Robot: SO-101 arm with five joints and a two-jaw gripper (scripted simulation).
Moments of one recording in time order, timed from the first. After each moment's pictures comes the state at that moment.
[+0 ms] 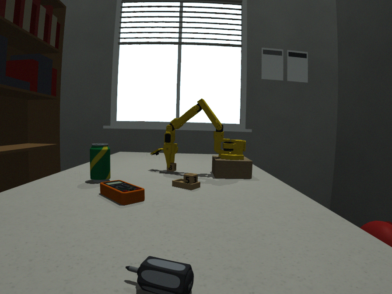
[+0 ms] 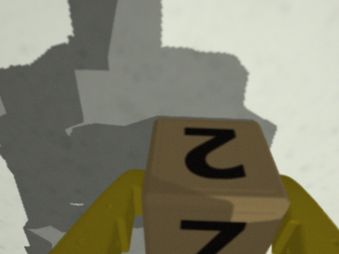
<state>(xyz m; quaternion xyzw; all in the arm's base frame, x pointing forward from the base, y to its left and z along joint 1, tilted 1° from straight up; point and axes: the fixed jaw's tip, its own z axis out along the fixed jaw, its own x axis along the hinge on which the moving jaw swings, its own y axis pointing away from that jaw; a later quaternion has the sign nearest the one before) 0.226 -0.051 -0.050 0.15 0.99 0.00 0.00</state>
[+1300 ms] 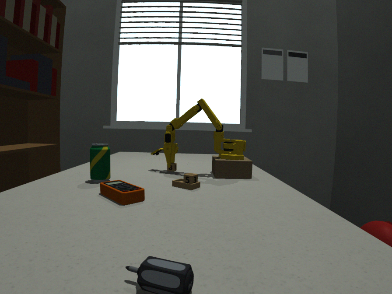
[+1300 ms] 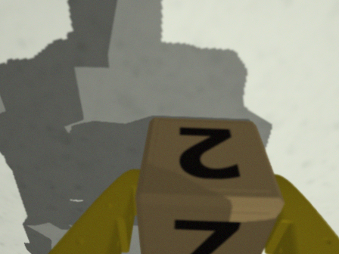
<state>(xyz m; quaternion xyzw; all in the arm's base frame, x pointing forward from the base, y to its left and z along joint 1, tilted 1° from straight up) 0.224 -0.051 -0.050 0.15 0.99 0.00 0.00</state>
